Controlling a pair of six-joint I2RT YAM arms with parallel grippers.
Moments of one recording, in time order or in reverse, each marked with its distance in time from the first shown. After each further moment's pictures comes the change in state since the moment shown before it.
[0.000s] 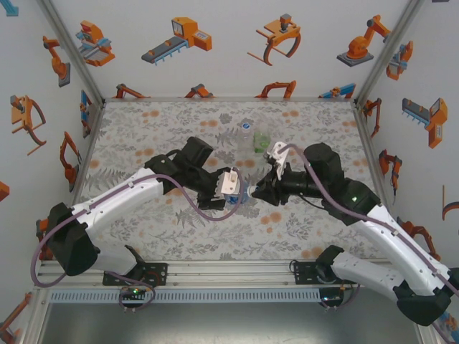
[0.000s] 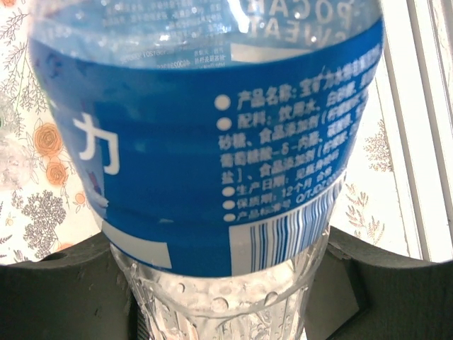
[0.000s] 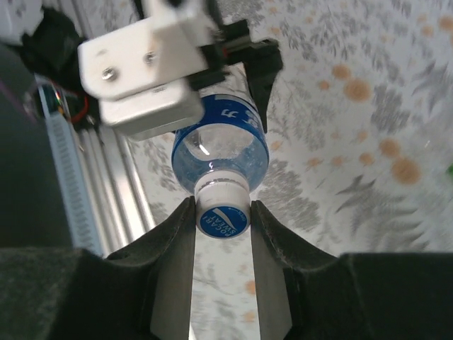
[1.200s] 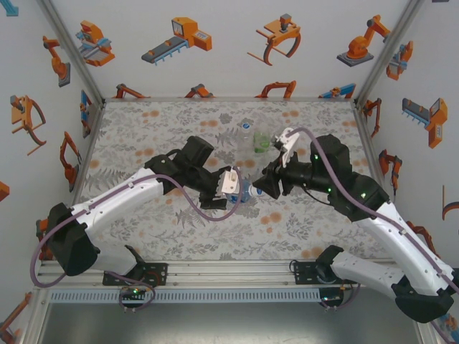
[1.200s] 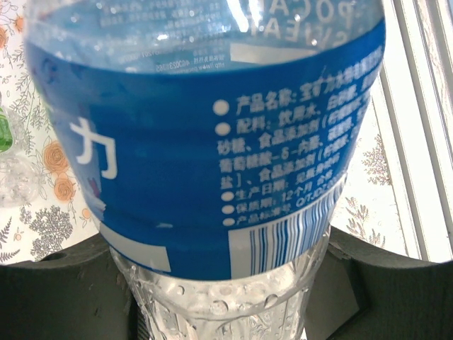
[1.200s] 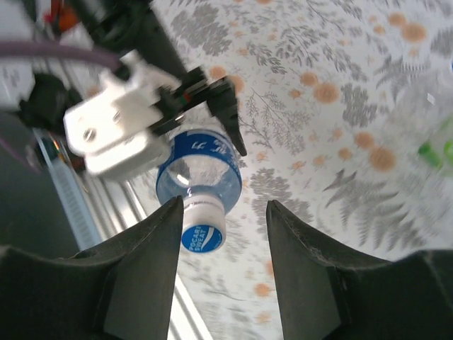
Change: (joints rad) left arm -0.006 0.000 0.005 0.028 0.032 -0.011; right arm 0.000 0.033 0.140 -0.066 0.053 -0.043
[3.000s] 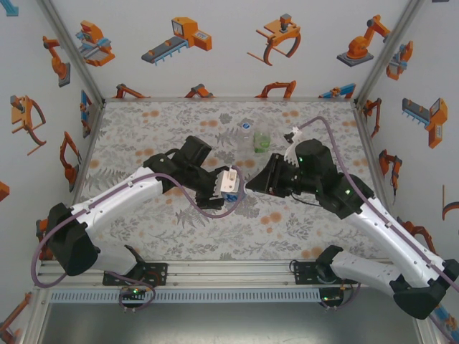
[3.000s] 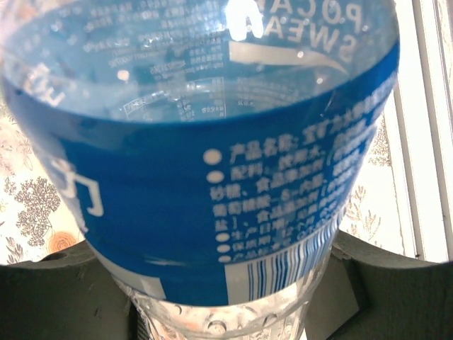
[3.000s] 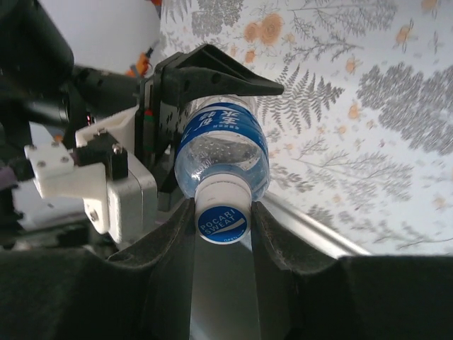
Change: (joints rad) left arm 0.018 0.000 0.000 -0.052 -0.043 -0.004; right arm 0.001 0.039 -0.098 -0.007 0.121 1.009
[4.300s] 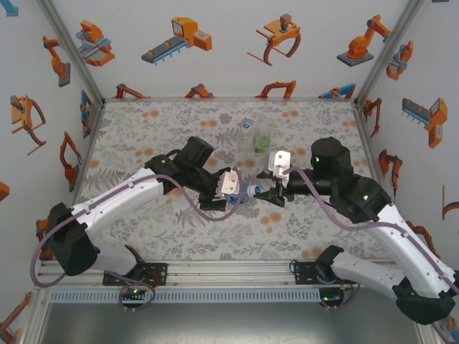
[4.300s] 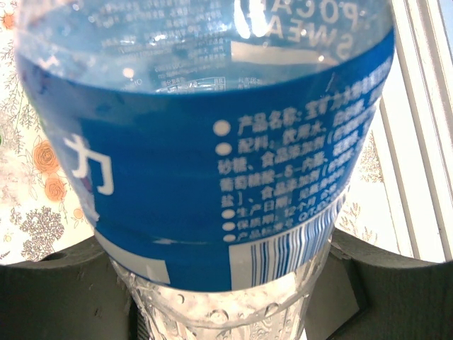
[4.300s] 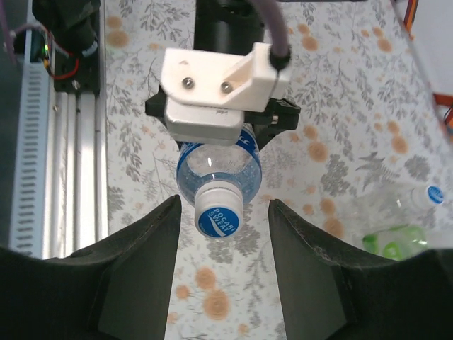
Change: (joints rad) left arm -0.019 0.000 0.000 0.034 0.051 0.004; right arm -0.001 -0.064 0.080 -0.027 -0.349 -1.494
